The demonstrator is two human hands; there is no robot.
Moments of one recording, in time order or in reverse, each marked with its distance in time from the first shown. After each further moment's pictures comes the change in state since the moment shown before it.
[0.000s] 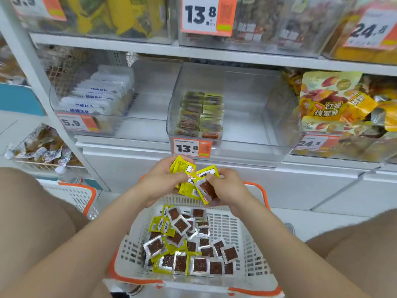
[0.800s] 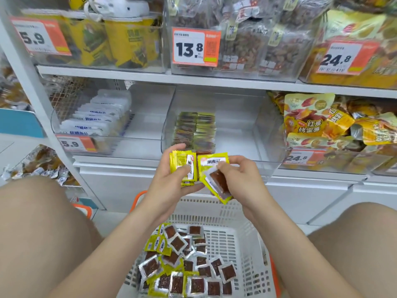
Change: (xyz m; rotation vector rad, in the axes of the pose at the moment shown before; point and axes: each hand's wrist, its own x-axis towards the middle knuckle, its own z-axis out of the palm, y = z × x) left_hand -0.020 0.051 0.042 -0.438 0.120 0.255; right_hand -0.048 -0.073 -0.031 0.114 0.221 -0.160
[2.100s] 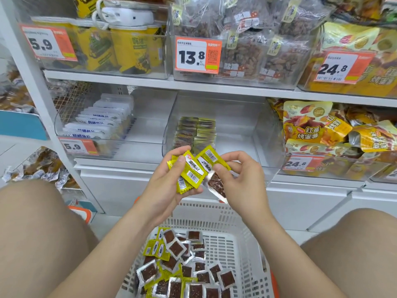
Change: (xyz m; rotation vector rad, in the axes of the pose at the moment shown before) left_hand -0.012 0.018 0.002 -0.102 -0.078 -0.025; right_hand -0.007 0.003 -0.002 -0.136 0.110 -0.485
